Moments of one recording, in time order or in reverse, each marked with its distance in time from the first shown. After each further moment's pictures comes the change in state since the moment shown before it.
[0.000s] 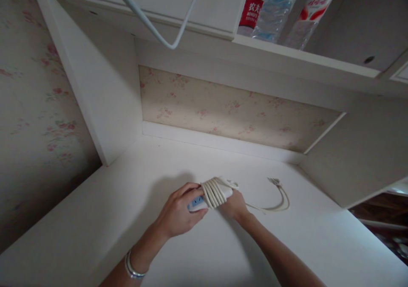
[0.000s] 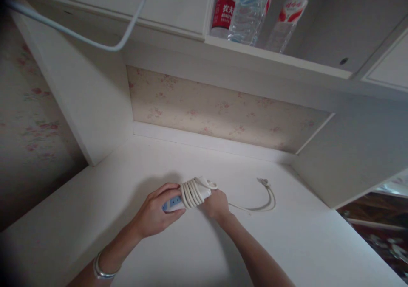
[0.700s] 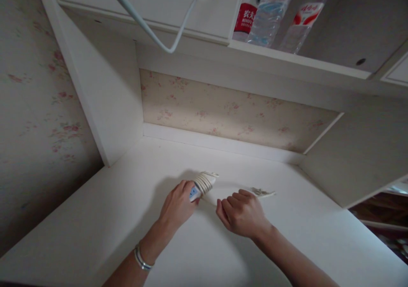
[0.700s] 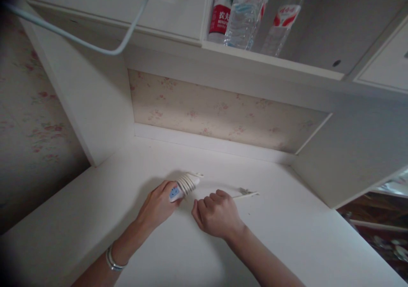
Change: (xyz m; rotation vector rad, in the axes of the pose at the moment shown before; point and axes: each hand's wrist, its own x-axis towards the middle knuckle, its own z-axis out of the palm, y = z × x) left_hand 0.001 -0.018 0.021 0.408 0.007 -0.250; right_hand -0.055 -0.017 -0.066 -0.157 0.700 -0.518
